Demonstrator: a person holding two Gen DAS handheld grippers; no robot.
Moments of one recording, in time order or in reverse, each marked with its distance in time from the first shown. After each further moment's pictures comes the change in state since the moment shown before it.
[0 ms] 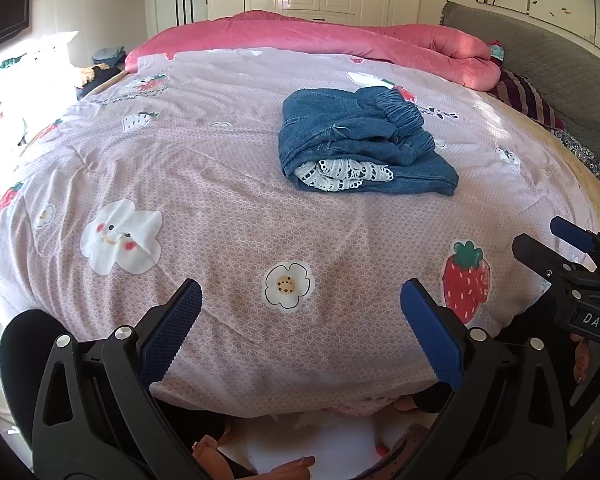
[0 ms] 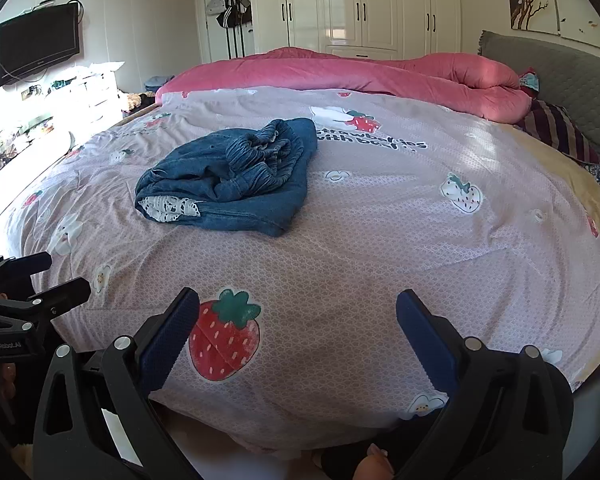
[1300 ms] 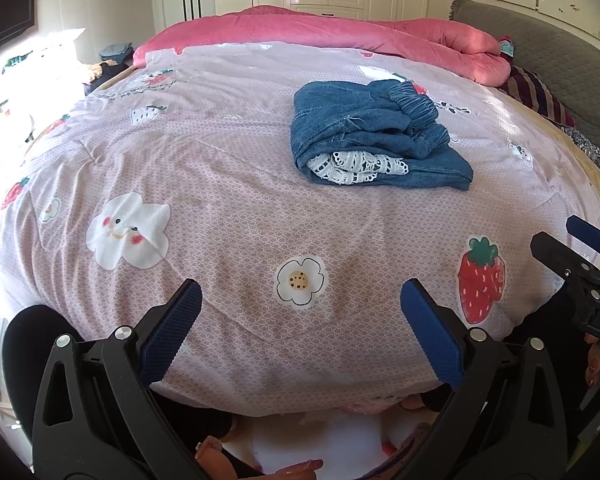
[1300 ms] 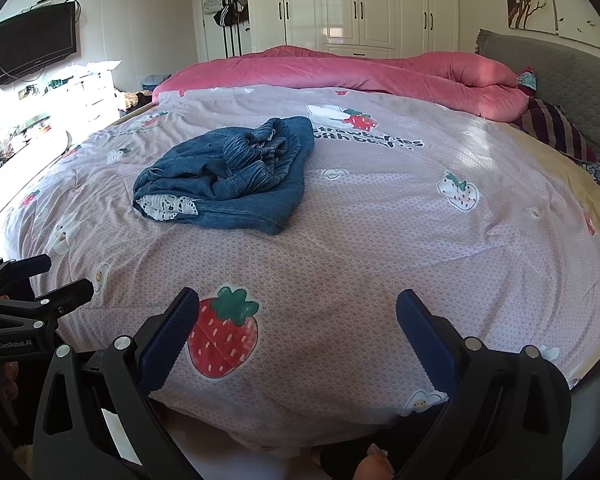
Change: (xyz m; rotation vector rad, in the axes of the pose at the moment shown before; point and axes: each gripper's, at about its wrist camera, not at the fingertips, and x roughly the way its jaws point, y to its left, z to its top) left arm 0.004 0.002 -0.002 -0.005 0.018 0.037; right arm -0.004 0.001 -0.002 0.004 0.005 -0.015
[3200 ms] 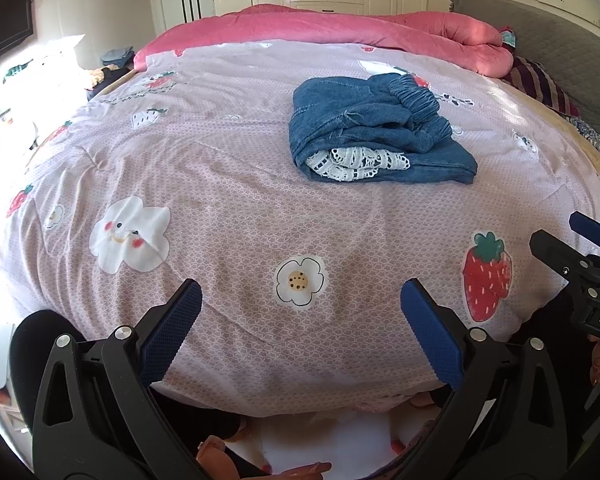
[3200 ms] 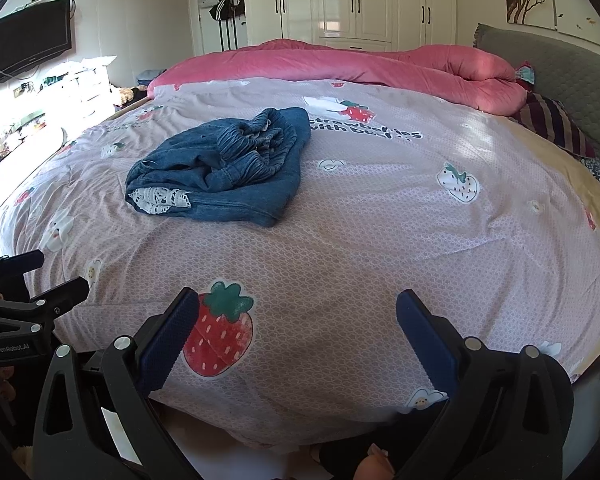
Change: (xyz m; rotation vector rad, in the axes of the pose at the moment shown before) left arm 0.006 -0.005 0.003 0.031 0.015 0.031; right arm 0.008 -0.005 -0.002 0.009 0.030 -0.011
